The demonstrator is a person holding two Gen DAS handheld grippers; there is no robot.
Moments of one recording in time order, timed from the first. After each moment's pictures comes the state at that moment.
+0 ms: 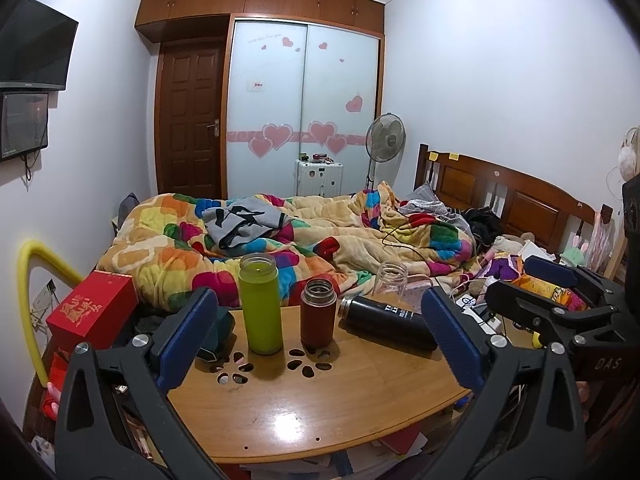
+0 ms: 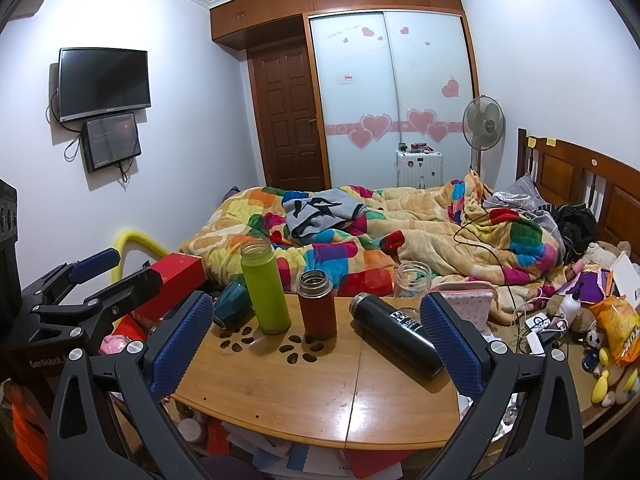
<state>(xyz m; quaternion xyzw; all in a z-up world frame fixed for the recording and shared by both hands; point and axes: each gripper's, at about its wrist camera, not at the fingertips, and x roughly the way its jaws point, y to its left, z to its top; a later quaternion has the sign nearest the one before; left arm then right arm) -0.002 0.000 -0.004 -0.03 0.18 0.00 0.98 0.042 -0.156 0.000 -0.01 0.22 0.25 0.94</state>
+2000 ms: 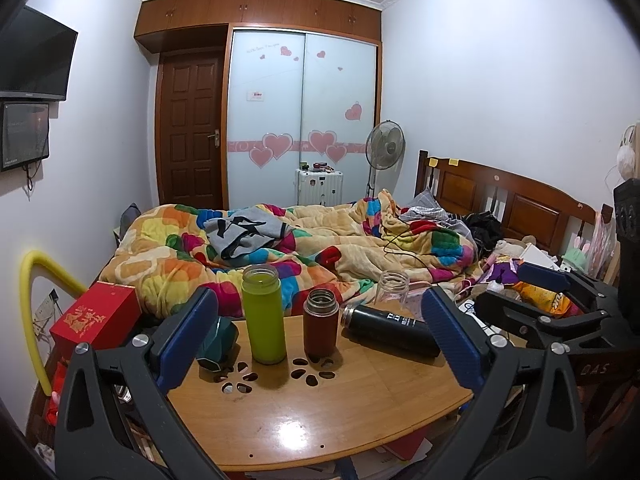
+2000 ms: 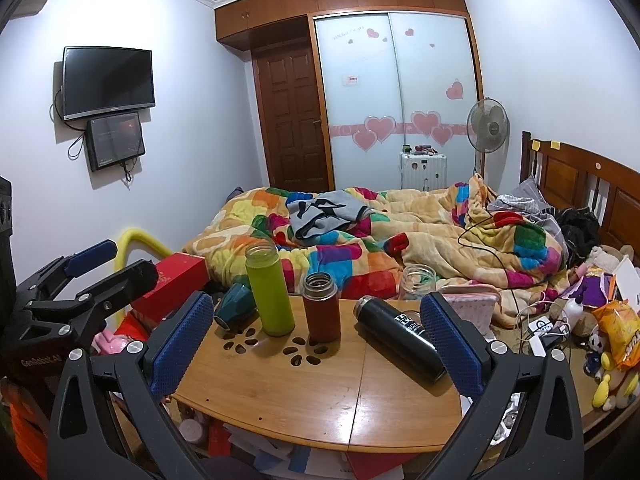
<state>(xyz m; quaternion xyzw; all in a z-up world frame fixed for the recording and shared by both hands) -0.006 0.000 0.005 -0.02 0.17 0.00 0.99 0.041 -0.147 0.004 -0.01 0.22 0.25 0.94</state>
